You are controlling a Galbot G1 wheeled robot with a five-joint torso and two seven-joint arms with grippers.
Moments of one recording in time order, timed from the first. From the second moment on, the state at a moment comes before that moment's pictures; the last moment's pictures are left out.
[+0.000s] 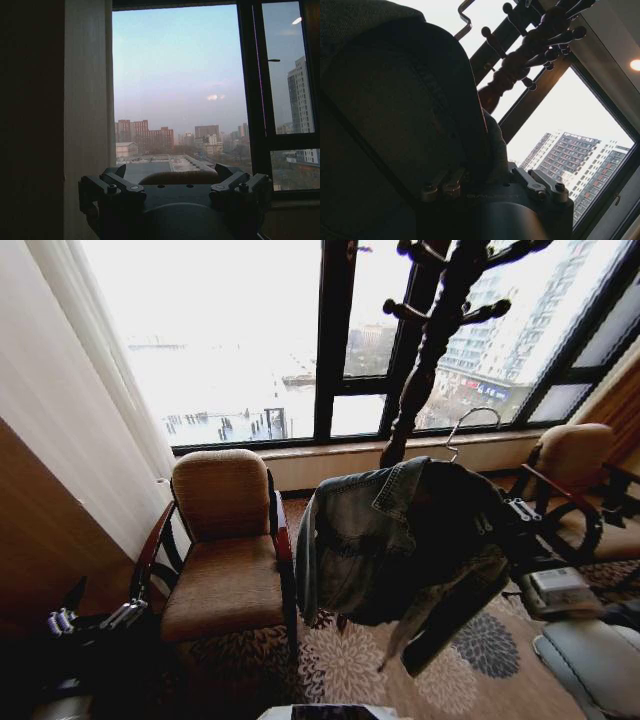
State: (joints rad) left arm 2.16 -1.34 -1.05 -2.35 -0.55 -0.41 0.03; right arm -1.74 0.89 1.05 2.50 0.13 -0.32 0.14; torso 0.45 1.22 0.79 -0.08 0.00
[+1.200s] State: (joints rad) left arm 2.16 -1.34 -1.05 -2.35 -0.55 -0.41 0.03; right arm -1.76 0.92 1.04 2.50 0.12 -0.31 0.14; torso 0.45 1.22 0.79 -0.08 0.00
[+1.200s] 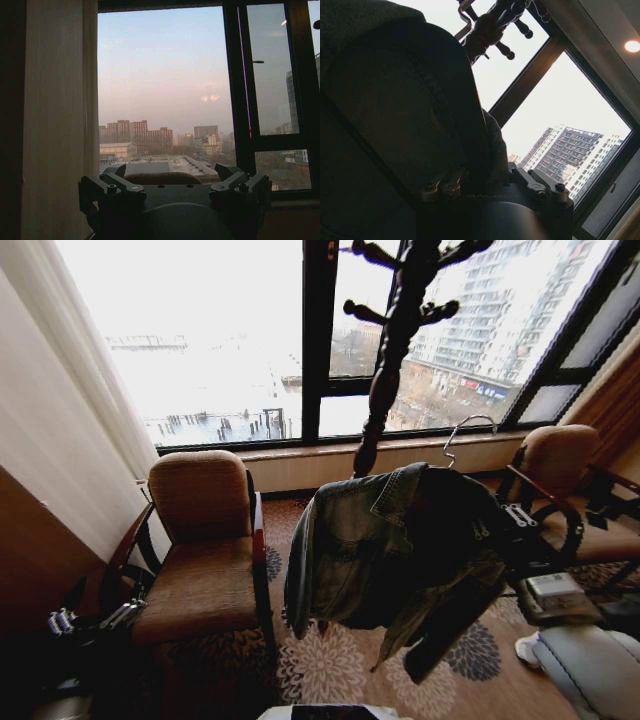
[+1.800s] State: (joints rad) left arm 2.16 -1.34 -1.05 -2.35 -0.55 -0.41 0.03; right arm -1.78 0.93 1.04 2.50 0.10 -0.28 0.14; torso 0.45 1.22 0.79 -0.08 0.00
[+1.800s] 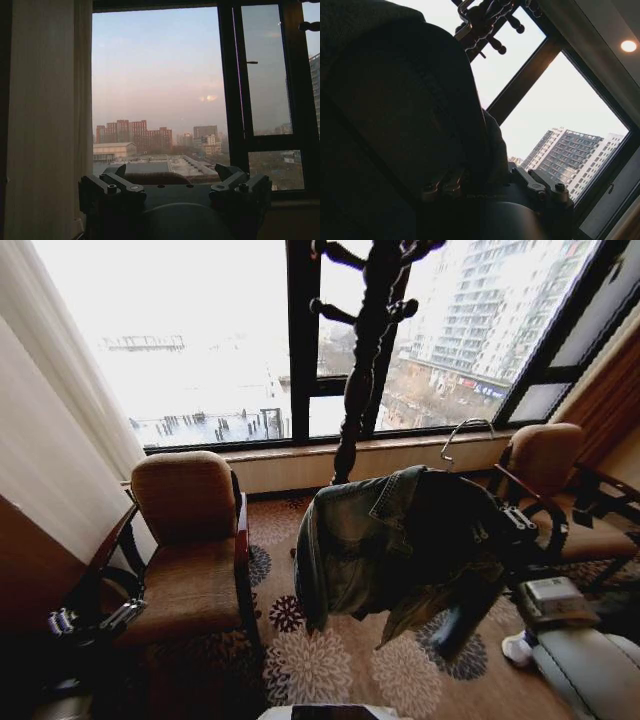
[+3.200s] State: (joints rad) left arm 2.16 -1.34 -1.05 -2.35 -0.55 -0.41 0.03; right arm -1.76 0.91 1.03 2.50 0.12 -0.26 0.13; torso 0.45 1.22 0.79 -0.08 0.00
